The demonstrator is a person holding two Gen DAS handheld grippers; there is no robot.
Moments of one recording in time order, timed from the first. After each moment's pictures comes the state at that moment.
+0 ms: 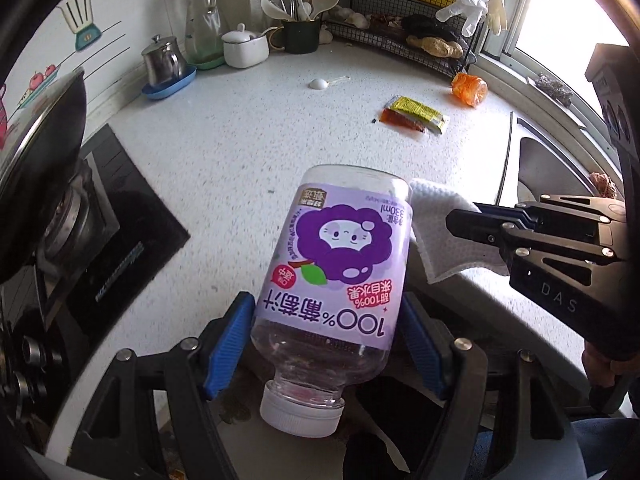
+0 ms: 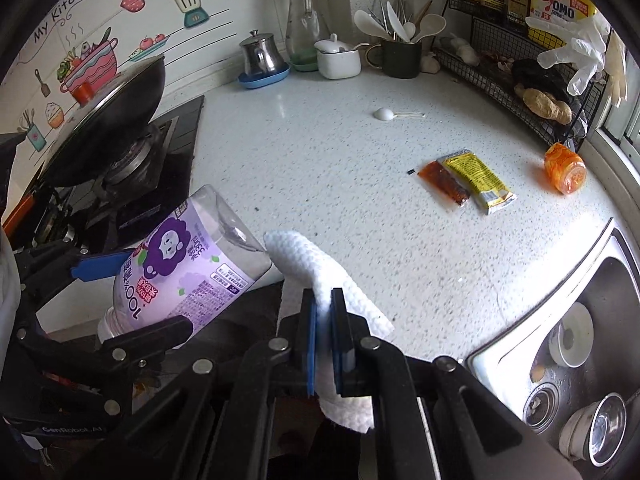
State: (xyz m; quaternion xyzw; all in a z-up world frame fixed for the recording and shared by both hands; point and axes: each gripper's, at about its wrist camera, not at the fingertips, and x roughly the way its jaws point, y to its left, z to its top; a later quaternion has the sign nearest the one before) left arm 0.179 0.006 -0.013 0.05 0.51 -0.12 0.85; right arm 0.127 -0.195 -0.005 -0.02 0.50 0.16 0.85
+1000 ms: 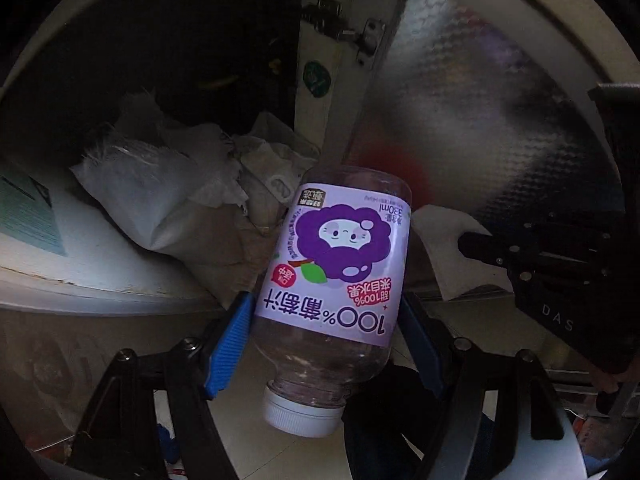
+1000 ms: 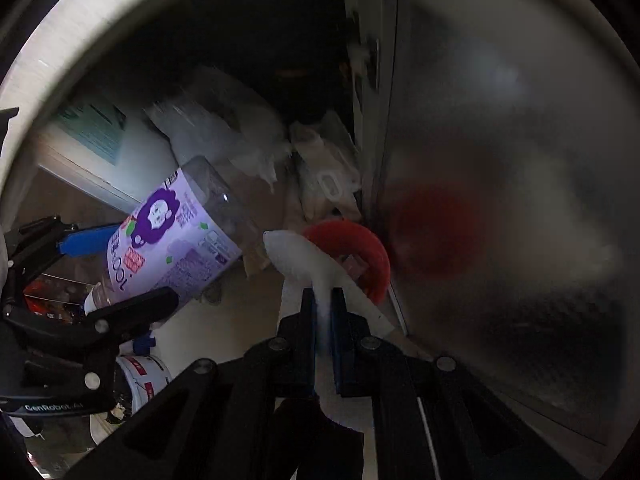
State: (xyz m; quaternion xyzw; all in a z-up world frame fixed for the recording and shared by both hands) left arm 0.131 0.036 -0.297 0.01 0.60 -0.12 0.79; right arm 0.081 -0.144 -0.271 -0.04 0.62 0.16 0.77
